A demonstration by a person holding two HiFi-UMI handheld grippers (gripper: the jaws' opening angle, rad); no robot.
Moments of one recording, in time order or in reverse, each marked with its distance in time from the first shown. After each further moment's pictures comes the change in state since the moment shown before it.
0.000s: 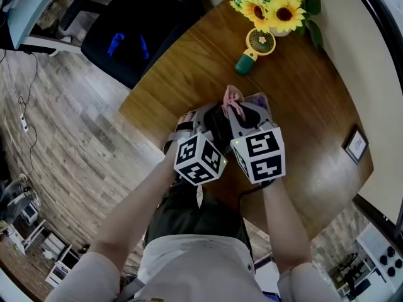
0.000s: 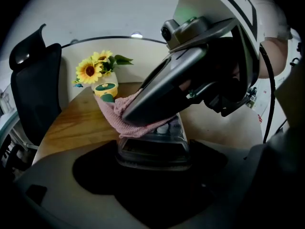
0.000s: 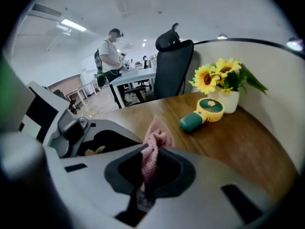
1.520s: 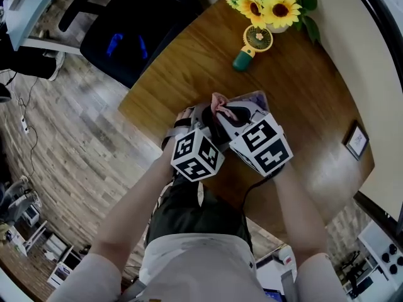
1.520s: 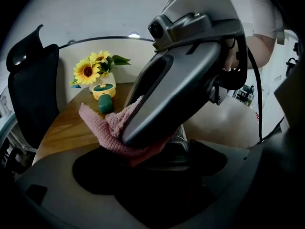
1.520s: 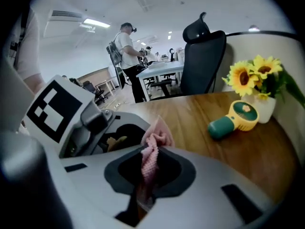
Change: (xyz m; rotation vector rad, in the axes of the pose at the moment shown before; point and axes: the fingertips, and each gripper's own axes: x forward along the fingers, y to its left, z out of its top) left arm -0.001 -0.002 -0.001 0.022 -0.001 -0.019; right arm 0.002 0.036 -0.005 -0.189 0.083 0.286
